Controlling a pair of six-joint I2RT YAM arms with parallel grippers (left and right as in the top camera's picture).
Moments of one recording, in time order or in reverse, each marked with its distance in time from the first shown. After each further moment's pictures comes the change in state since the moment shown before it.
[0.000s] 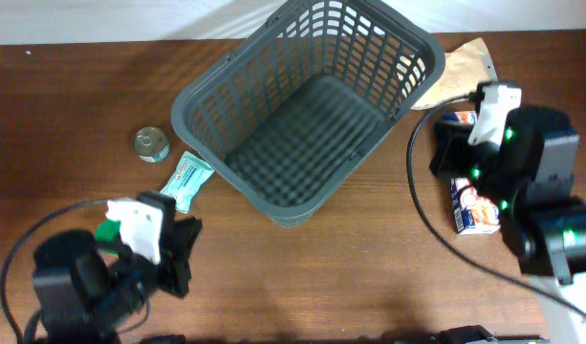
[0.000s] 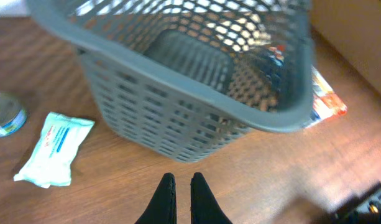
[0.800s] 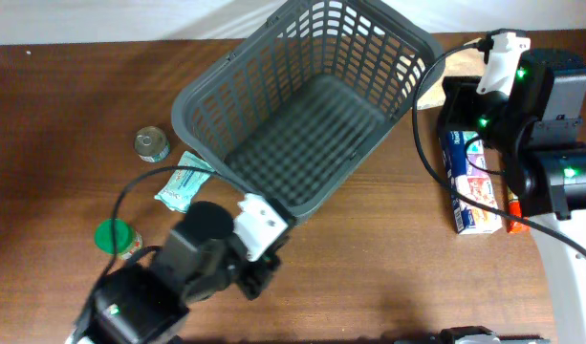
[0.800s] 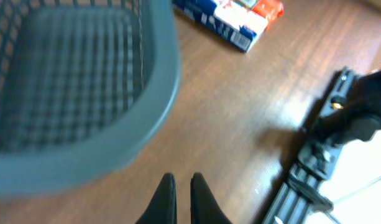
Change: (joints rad) left arm -0.783 0.262 0.005 0.177 -0.362 -0.039; right arm -0.075 0.201 0.173 0.062 -0.064 -0.053
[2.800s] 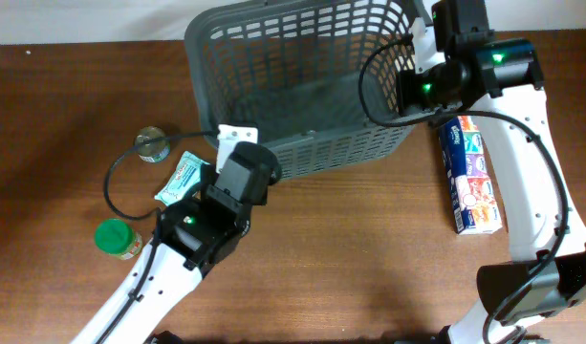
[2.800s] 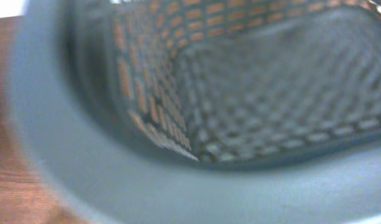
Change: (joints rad) left arm 0.143 0.345 0.000 0.236 -0.681 -0.354; right arm 0.114 0.519 0.501 -0.552 0.069 -0.158
